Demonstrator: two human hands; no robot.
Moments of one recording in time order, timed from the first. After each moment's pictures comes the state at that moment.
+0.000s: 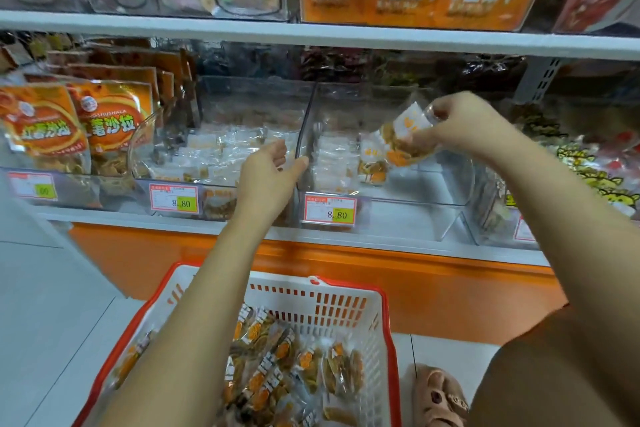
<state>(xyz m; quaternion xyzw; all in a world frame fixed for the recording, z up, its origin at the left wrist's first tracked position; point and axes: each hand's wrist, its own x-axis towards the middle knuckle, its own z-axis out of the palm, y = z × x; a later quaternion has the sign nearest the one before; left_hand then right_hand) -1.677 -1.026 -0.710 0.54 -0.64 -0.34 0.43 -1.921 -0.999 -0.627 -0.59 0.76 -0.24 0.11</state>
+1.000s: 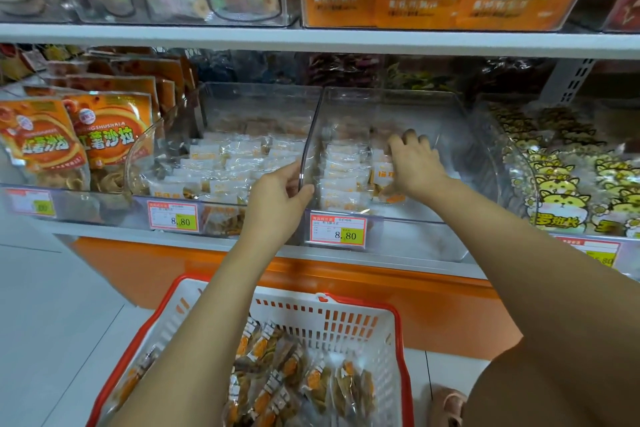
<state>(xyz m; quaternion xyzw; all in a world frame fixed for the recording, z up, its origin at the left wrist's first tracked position) -1.678 -1.046 -0.734 0.51 -0.70 -0.30 0.40 -1.905 -1.082 -0.724 -0.66 0.75 -0.05 -0.03</state>
